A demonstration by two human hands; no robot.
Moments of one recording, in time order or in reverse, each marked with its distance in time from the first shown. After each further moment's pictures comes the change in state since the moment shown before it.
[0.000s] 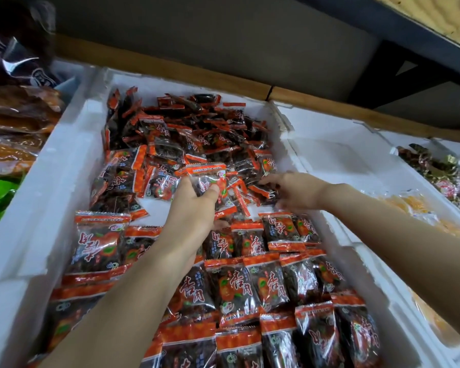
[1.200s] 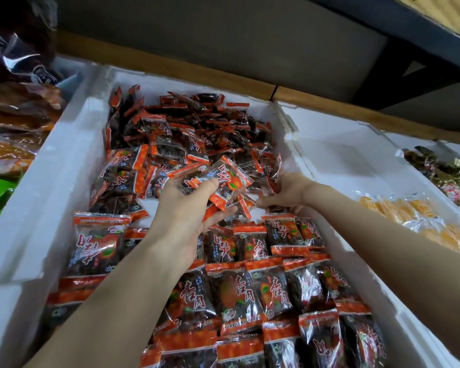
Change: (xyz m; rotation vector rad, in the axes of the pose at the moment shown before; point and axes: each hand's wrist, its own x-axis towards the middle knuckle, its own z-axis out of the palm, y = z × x) left_hand 0.002 0.005 -0.008 -0.341 0.025 -0.083; right_hand 0.022 -0.014 0.003 0.213 -0.135 0.410
